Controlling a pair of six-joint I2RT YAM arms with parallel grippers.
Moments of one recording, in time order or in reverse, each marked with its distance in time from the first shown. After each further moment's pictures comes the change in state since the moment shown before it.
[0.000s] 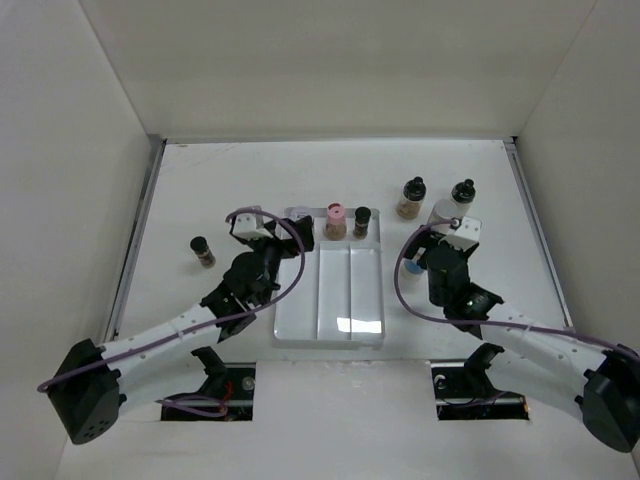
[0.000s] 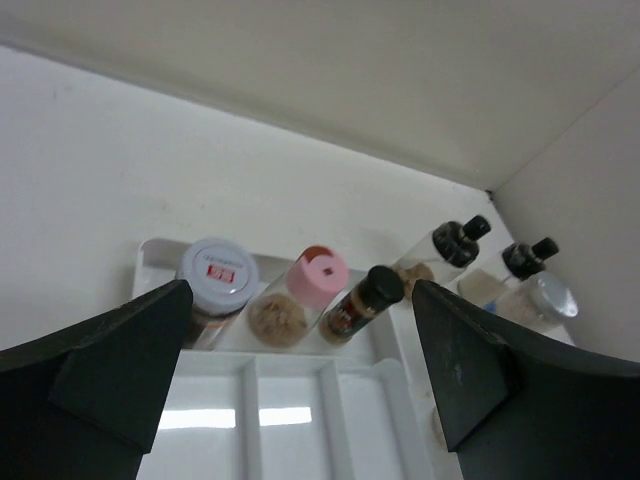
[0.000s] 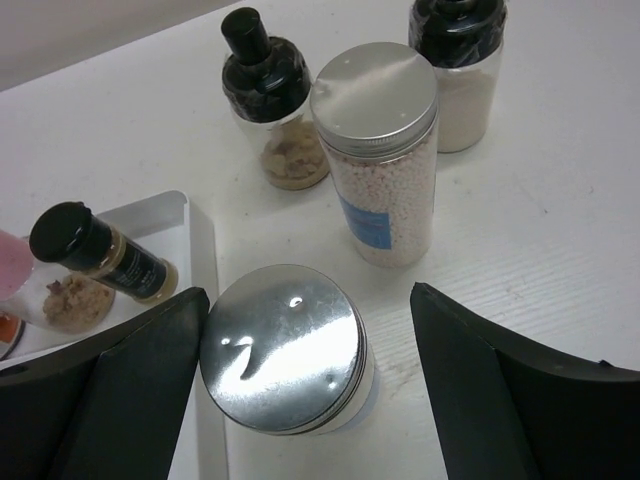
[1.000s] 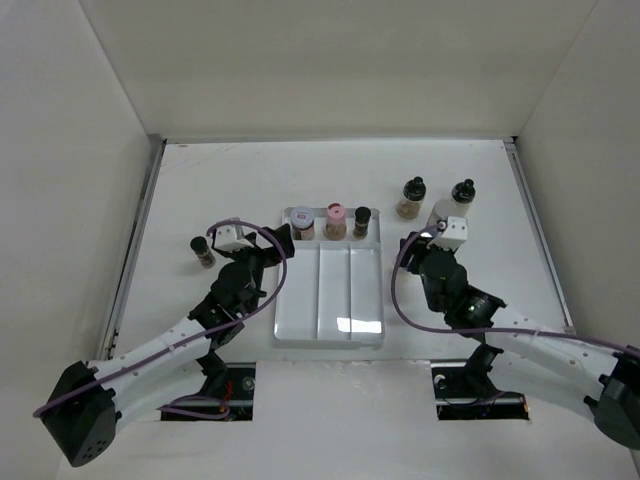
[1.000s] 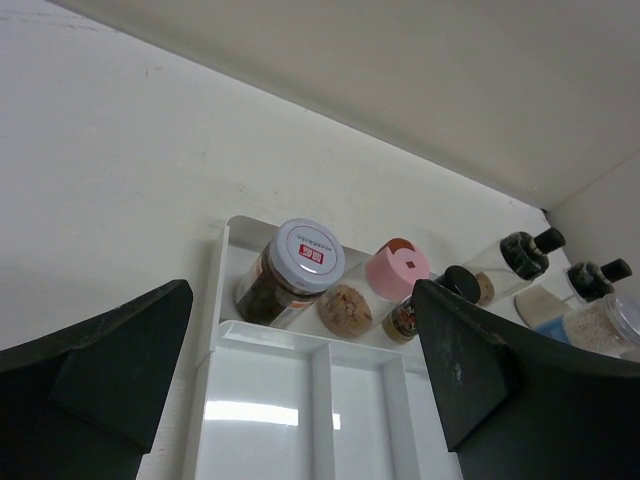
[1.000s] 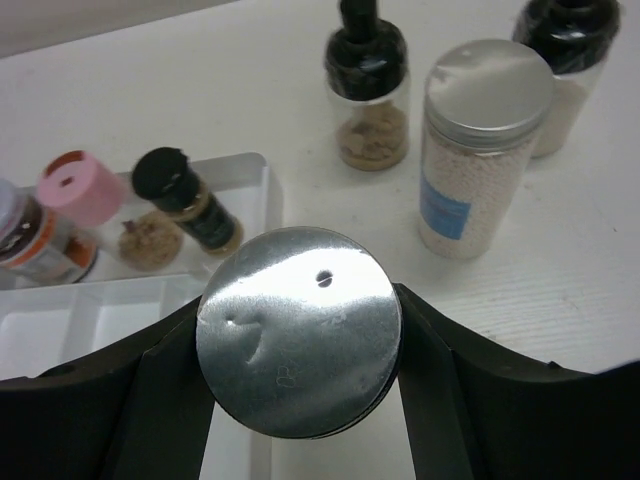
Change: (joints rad) left arm 0.091 -0.161 -0.180 -0.040 -0.026 -0.051; right arm 0.097 -0.033 0.037 -0.048 -0.067 -0.050
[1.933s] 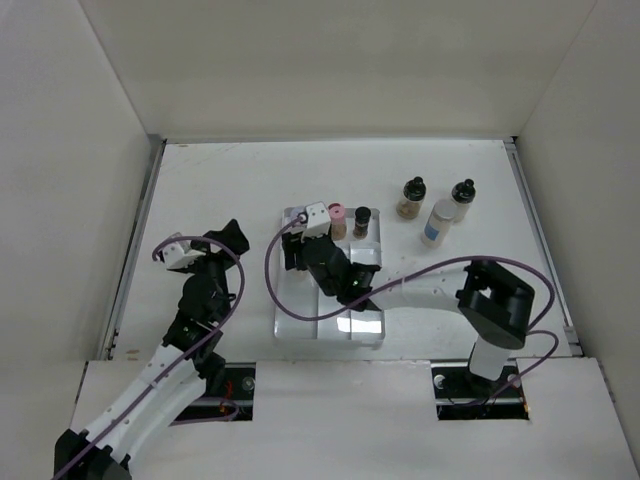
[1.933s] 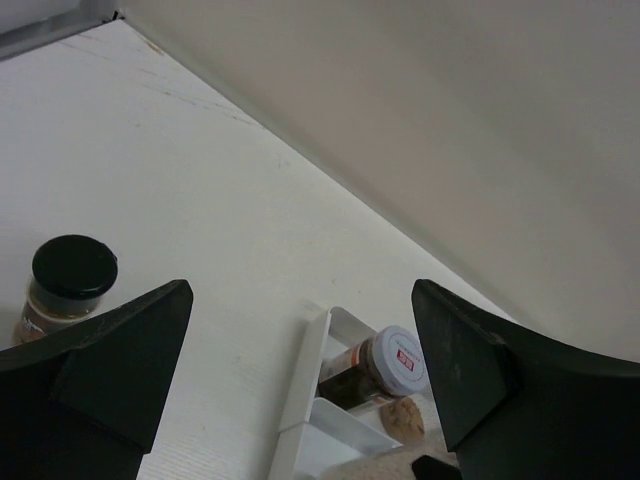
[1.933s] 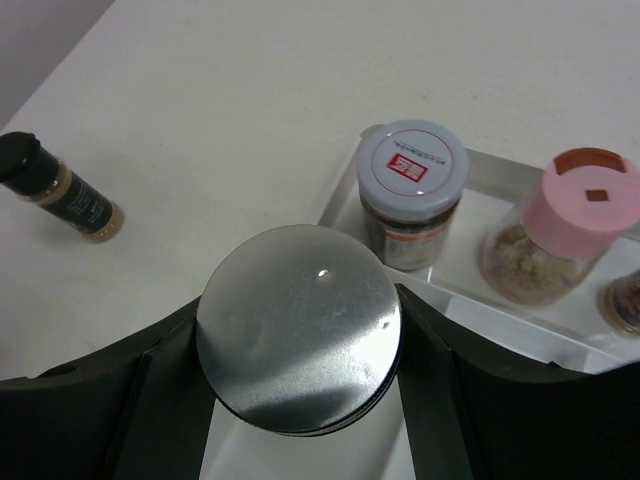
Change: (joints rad) left arm 0.254 -0.299 -0.080 -0.158 -0.066 -0.089; right arm 0.330 0.840 0.604 0.253 -0.140 -0.101
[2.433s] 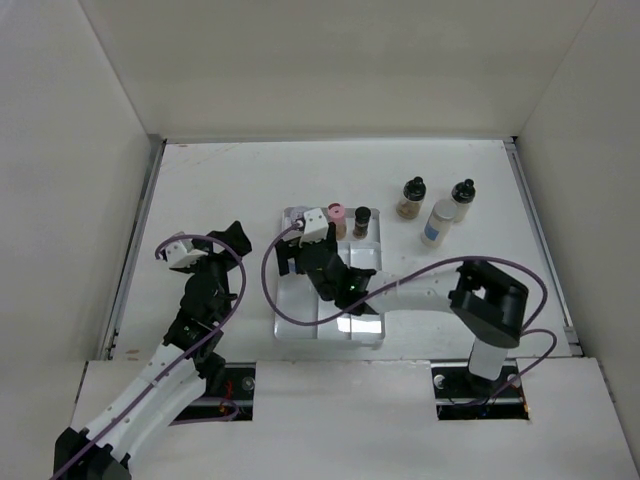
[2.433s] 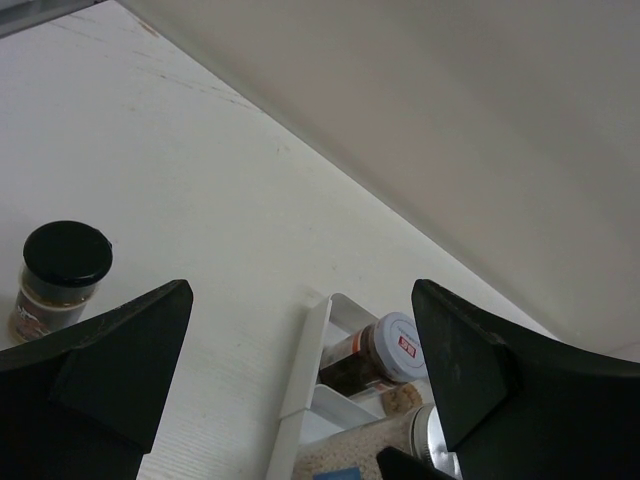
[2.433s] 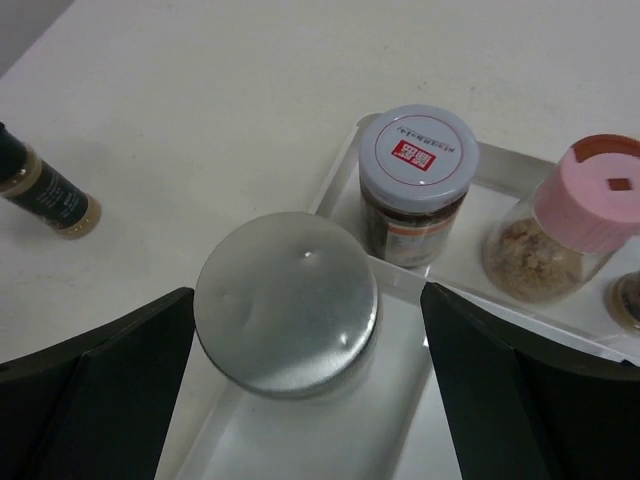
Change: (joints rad) left arm 0.008 -0.003 0.000 -0.032 0.021 -0.022; right arm 0.016 0.093 0.032 0.048 0.045 -0.028
